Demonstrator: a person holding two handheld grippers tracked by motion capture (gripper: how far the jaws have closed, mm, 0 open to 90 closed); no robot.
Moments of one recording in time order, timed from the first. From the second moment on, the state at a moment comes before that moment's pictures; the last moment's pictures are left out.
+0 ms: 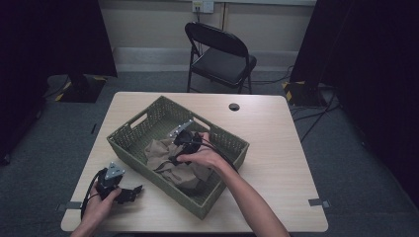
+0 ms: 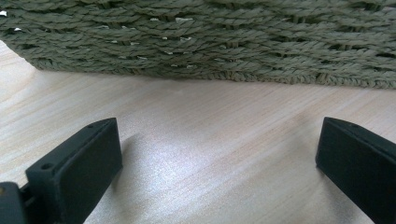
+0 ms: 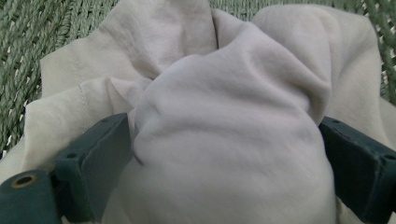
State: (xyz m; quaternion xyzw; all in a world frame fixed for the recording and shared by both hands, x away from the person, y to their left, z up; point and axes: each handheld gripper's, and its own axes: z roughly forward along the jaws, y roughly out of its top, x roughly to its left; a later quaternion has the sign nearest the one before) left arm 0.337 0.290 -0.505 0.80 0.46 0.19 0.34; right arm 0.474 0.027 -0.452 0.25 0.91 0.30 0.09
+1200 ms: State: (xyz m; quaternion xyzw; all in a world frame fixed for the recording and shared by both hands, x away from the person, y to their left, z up) left arm 0.337 0.291 -0.504 0.80 0.46 0.19 0.34; right arm 0.478 0.020 -0.409 0.23 0.92 0.32 0.09
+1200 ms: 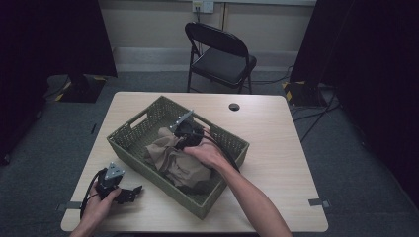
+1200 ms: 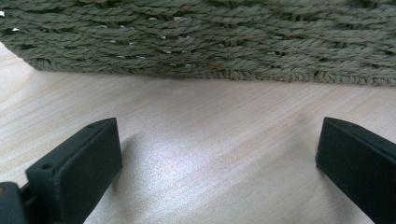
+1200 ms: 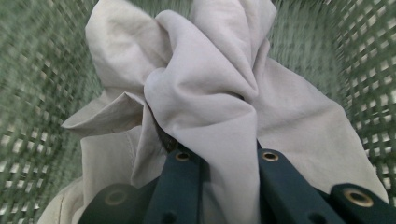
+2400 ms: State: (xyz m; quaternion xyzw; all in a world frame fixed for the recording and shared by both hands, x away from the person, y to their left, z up) left arm 0.337 0.291 -0.504 0.80 0.46 0.19 0.34; right arm 0.459 -0.013 -0.352 0.26 0.84 0.46 0.11
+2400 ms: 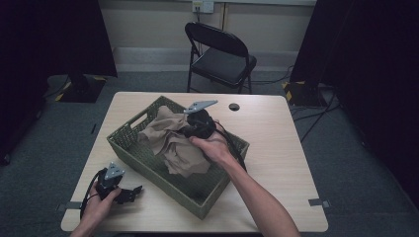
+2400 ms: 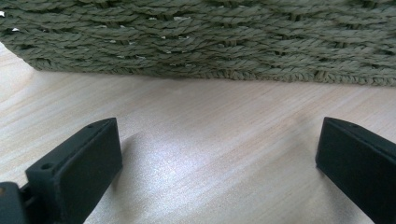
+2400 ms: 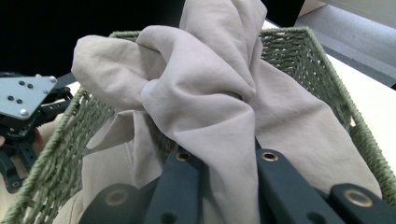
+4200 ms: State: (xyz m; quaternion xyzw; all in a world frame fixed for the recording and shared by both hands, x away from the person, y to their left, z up) left arm 0.337 0.290 -0.504 0.80 0.46 0.19 0.34; right arm 0.449 -0.066 -0.251 0.26 0.77 0.57 0.12
